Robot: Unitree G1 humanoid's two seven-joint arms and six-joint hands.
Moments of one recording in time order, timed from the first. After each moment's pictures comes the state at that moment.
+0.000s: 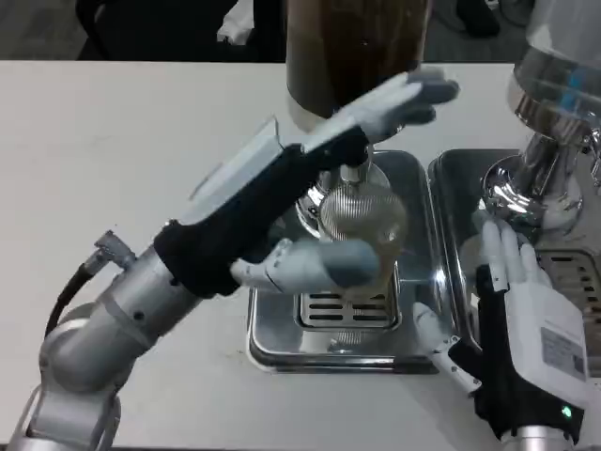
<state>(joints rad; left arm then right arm) -0.29 0.32 -0.13 0.26 -0.03 -0.88 -0.48 0.25 -0.13 0.34 -0.09 -0.84 0.17 -0.49</state>
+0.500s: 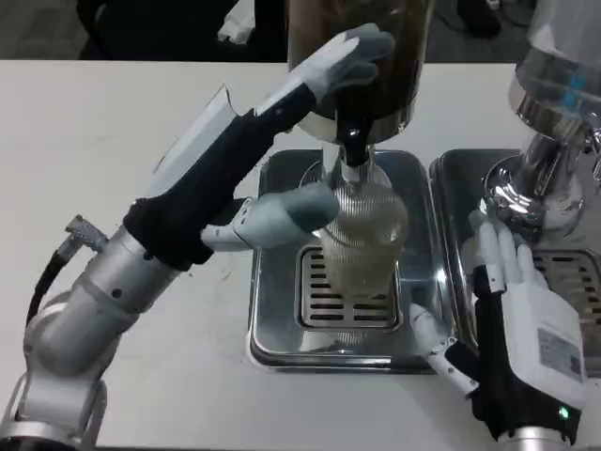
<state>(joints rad) -0.34 0.32 -0.06 0.36 -0.01 -0.88 -0.44 0.25 -0.12 0.35 -0.09 -0.84 0.18 -0.49</state>
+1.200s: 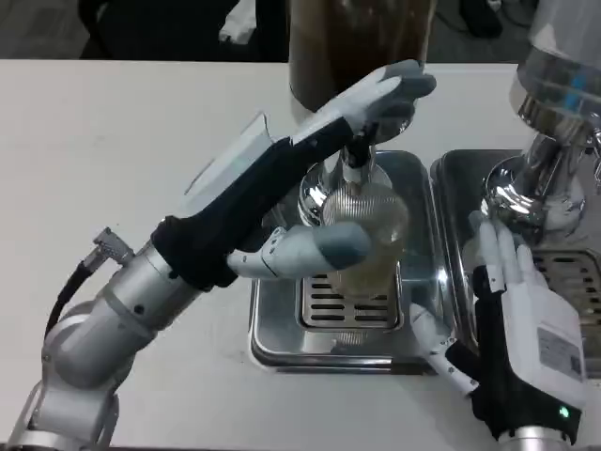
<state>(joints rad) -0.32 0.32 -0.13 0.34 0.01 -0.89 -0.45 0.25 -0.12 0.35 -0.09 -0.84 0.17 -0.49</state>
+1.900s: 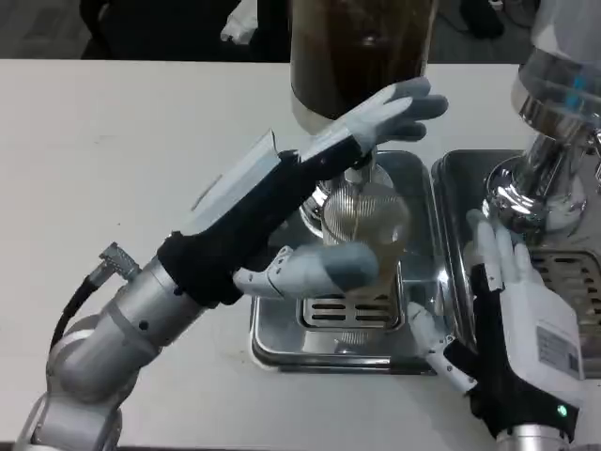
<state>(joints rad) -0.28 0.32 -0.16 0.31 0.01 -0.90 -0.45 0.24 -0.12 0.35 -0.08 -0.82 0.16 -0.49</state>
